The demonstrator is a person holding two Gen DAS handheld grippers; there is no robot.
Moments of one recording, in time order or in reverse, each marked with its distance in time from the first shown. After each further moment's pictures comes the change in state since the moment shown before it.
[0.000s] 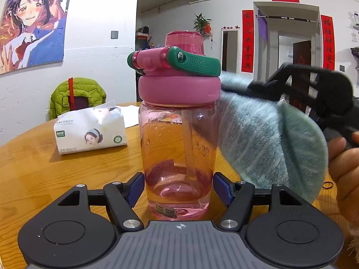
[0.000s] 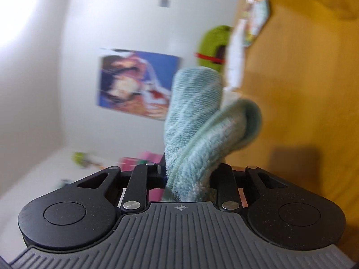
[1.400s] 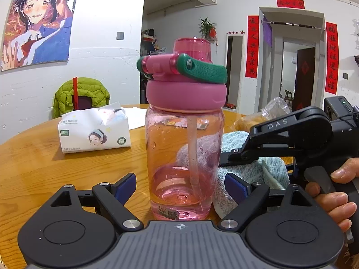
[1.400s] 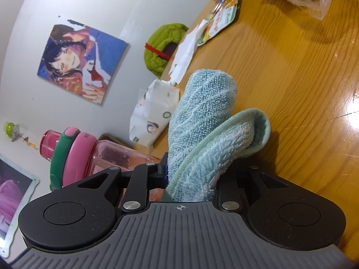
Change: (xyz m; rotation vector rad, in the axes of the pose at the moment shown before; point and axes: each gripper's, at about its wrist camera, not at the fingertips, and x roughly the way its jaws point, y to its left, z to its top) left arm 0.000 0.010 0.003 -0.039 -0.026 0.014; right arm 0.014 0.002 -0.009 -0.184 0.039 -0.435
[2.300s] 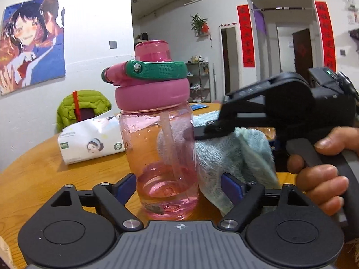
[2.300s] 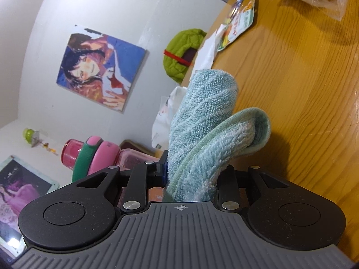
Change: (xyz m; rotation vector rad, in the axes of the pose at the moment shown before) left arm -0.008 -0.033 -0.006 0.122 0.007 0.042; right arm 0.004 0.008 -0.009 0.007 -0.035 0.121
